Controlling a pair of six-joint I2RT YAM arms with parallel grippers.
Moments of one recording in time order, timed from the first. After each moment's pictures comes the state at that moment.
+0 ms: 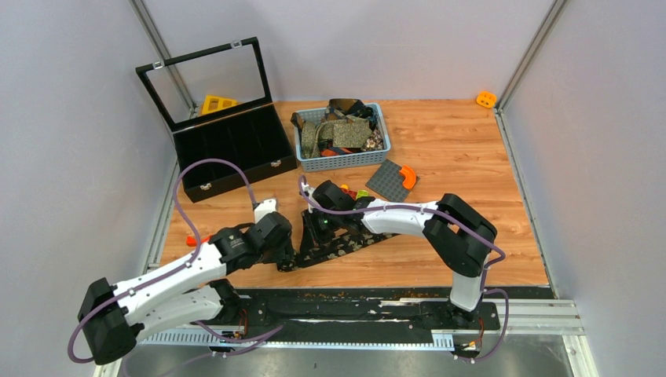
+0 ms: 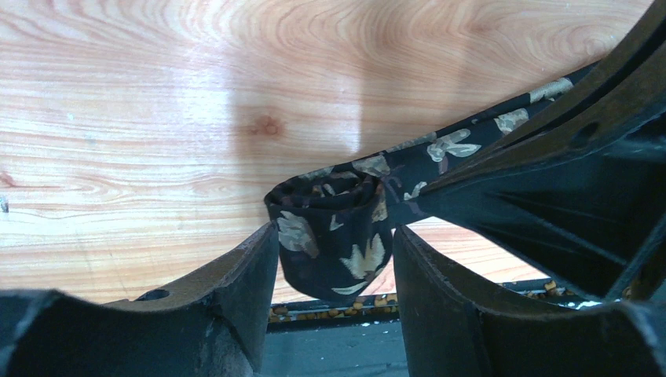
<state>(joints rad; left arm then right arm) -0.89 0.89 0.58 -0.75 -0.32 -0.94 0.98 1.85 1.12 -0.09 -0.44 0.63</state>
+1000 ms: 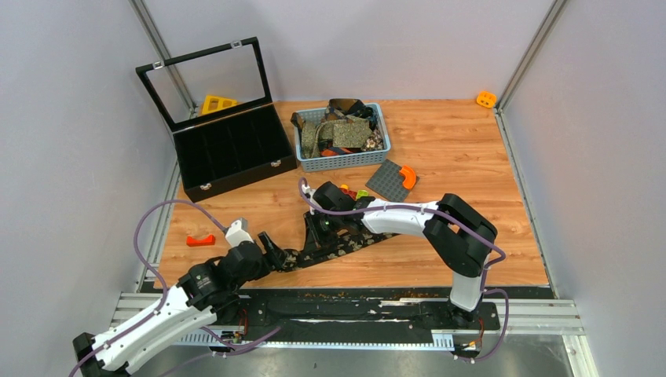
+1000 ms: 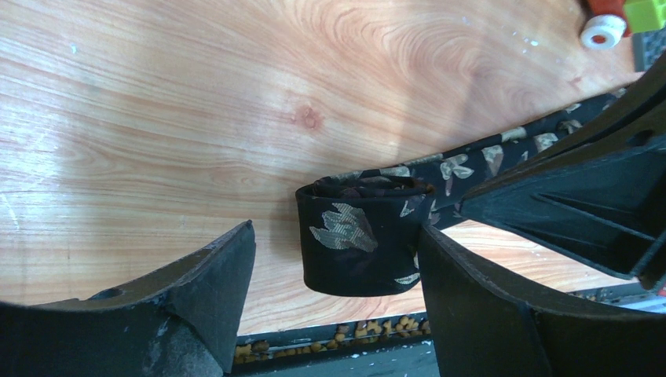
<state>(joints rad) -0.89 0.30 0.25 -0.74 -0.38 -1.18 0.98 1.85 1.12 -0.14 -0.42 0.61</state>
